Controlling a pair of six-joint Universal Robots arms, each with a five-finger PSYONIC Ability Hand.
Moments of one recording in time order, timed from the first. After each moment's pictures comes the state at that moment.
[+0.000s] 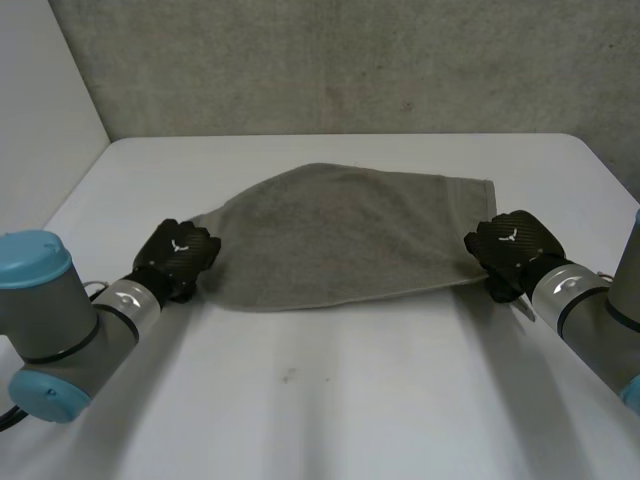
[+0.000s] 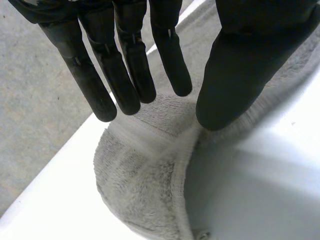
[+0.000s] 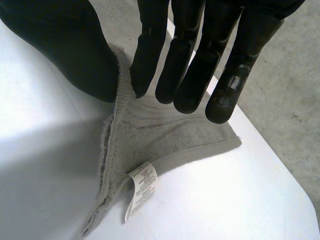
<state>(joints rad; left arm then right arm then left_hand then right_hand) 4.49 -2.07 -1.76 3.59 -1.25 3.73 1.80 -1.23 1.69 -0.12 1.34 2.49 0.82 0.81 0.82 0.81 0.64 1.07 1.17 1.19 1.20 0.94</state>
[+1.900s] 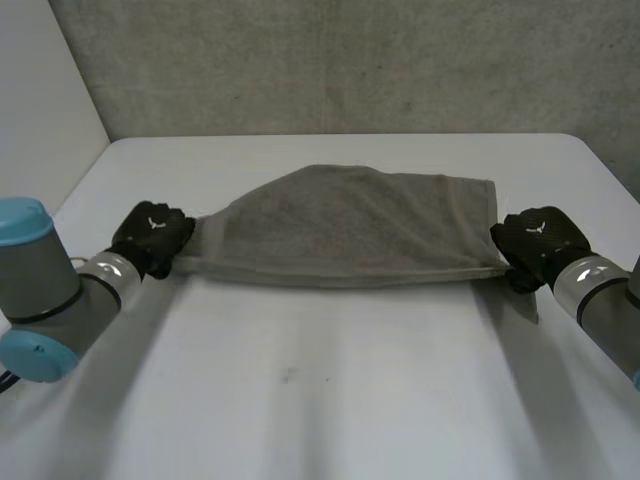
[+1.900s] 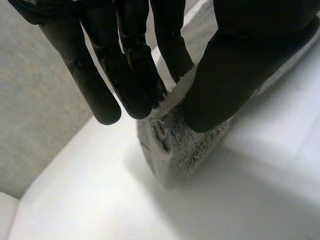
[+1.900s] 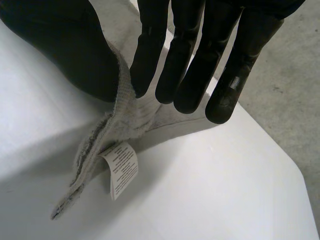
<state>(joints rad) 4.56 -2.13 -1.59 3.47 -1.26 3.73 1.73 -1.22 1.67 -0.12 1.36 2.57 1.21 1.22 1.22 1.22 0.87 1.07 1.17 1.19 1.20 0.94</state>
